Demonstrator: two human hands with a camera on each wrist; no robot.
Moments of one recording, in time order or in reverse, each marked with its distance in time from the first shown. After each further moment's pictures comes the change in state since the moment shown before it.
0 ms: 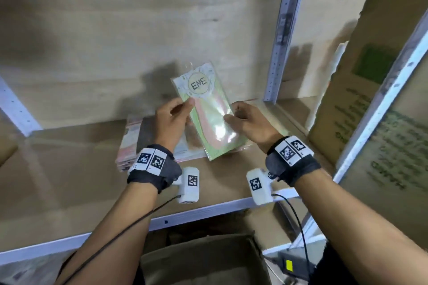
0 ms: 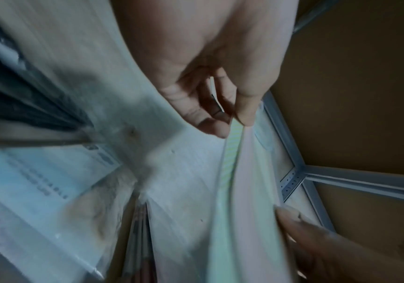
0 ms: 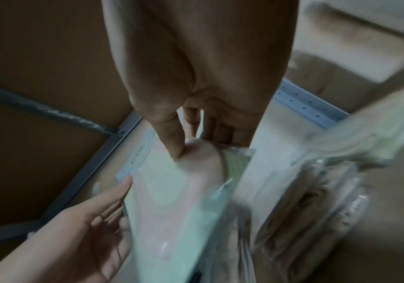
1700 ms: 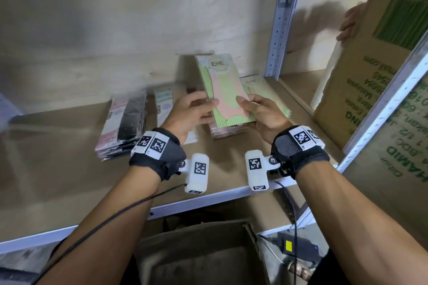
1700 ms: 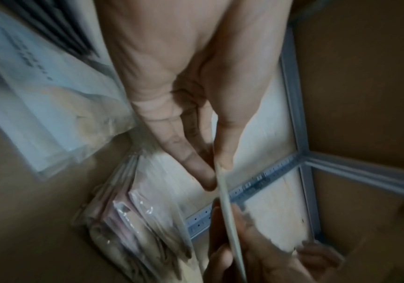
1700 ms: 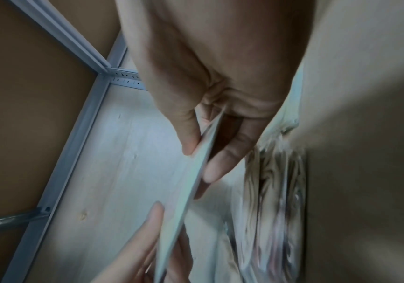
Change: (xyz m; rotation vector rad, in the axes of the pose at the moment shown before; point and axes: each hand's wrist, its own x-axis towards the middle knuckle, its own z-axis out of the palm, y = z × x) left_hand -0.002 -0.024 0.058 -0.161 -0.323 -0.371; right_hand 0.012 0.070 -0.021 0.547 0.151 0.285
